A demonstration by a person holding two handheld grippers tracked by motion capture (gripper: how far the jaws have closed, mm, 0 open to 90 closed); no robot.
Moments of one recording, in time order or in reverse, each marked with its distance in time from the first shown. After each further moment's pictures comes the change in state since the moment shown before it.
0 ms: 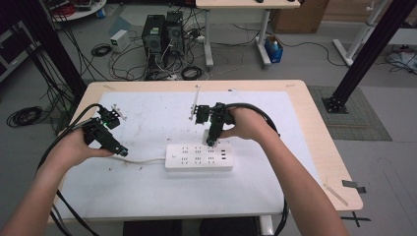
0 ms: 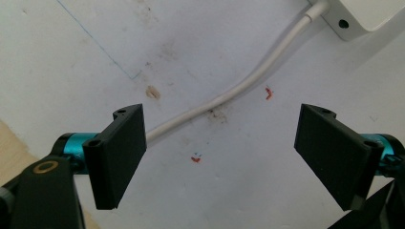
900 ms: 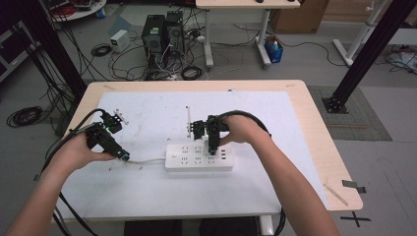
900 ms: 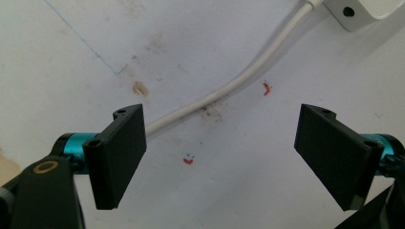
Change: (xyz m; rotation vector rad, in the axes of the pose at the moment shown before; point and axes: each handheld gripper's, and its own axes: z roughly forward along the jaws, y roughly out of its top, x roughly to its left) left arm -0.003 -0.001 0.016 0.020 -0.027 0.013; right arm -0.005 0.006 0.052 0.133 0.014 -0.202
